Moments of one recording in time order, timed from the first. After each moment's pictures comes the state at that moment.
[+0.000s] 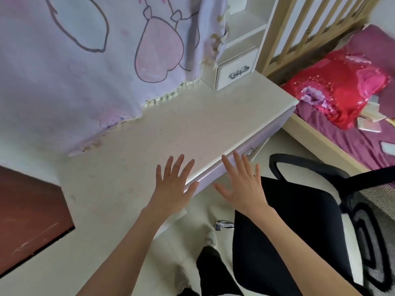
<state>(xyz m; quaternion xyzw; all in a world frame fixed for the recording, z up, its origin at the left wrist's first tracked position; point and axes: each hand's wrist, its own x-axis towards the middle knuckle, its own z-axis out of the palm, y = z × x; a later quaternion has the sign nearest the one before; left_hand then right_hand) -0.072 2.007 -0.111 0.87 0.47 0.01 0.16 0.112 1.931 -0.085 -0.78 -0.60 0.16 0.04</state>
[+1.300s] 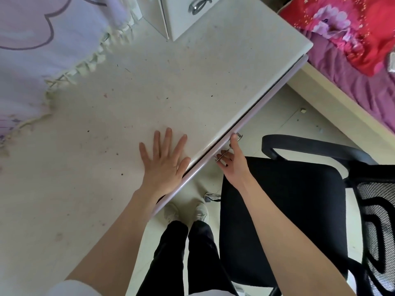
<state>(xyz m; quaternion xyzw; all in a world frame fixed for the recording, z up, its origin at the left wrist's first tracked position) 0.075 2.122 -0.233 0.86 0.45 -0.16 0.19 0.251 2.047 -0.267 -0.58 0.13 0.57 0.57</state>
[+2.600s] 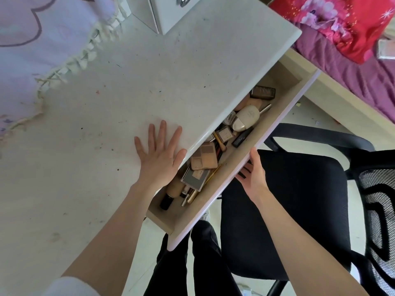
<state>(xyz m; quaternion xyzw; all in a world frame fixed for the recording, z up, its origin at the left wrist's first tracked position) 0.073 2.122 -0.241 0.88 0.44 -0.14 0.14 0.259 1.973 -0.276 -0.61 0.17 0.51 0.58</state>
